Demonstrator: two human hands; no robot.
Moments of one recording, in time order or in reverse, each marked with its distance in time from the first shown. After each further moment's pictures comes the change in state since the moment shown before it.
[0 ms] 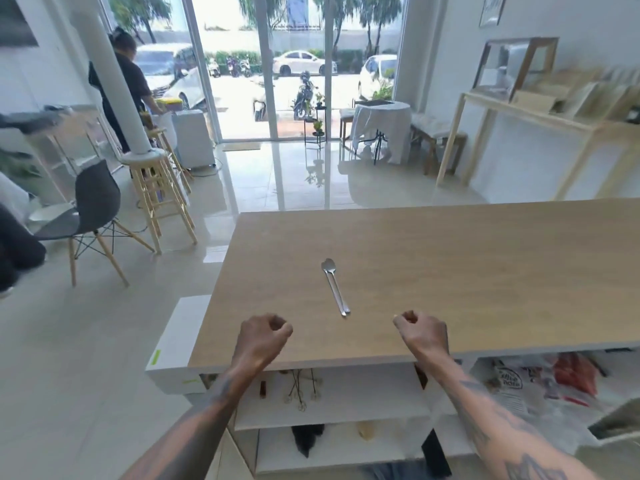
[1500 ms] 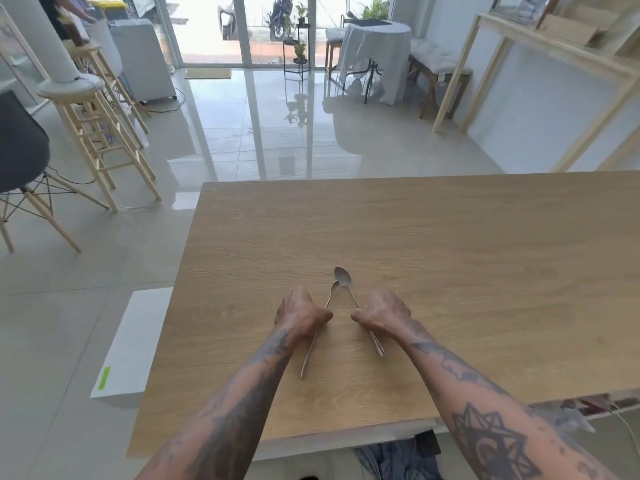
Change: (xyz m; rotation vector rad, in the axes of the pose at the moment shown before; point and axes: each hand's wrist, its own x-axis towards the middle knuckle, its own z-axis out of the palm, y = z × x) left_hand 0.195 0.044 0.092 0.064 -0.324 -0.292; right_hand 0.155 -0.081 0.110 -0.572 -0.380 0.059
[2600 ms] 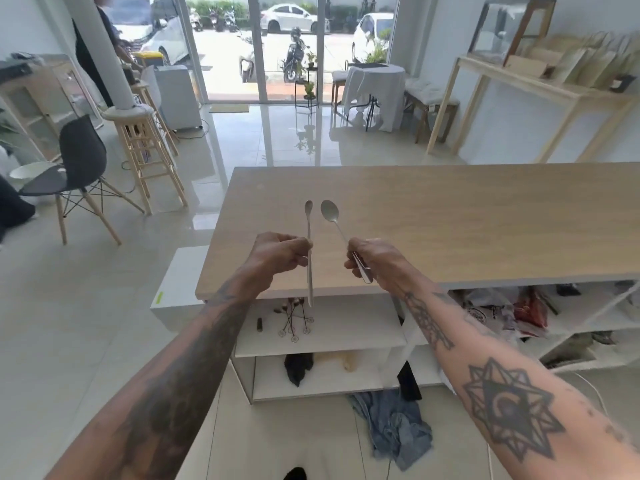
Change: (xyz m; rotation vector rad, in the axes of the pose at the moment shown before) left_hand -0.255 -0.071 -0.032 -0.647 0.024 0.286; right_hand -0.270 0.069 -0.009 1.063 -0.089 -0.272
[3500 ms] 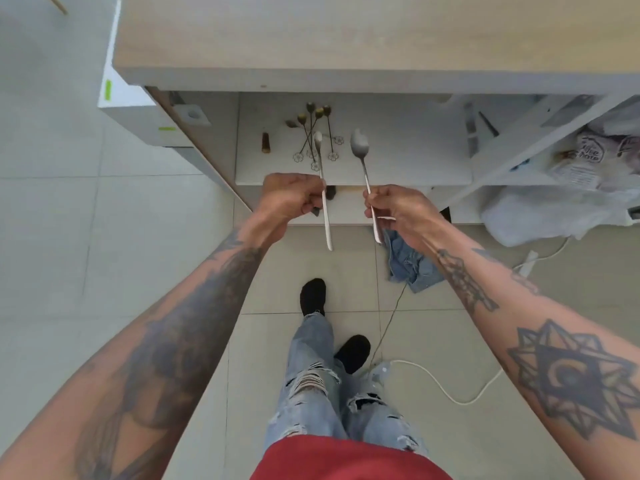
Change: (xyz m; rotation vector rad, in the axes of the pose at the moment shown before) left_hand 0.040 -0.281 0.015 -0.072 0.058 -0.409; right_hand 0.075 0.283 0.051 0.020 -0.119 0.433
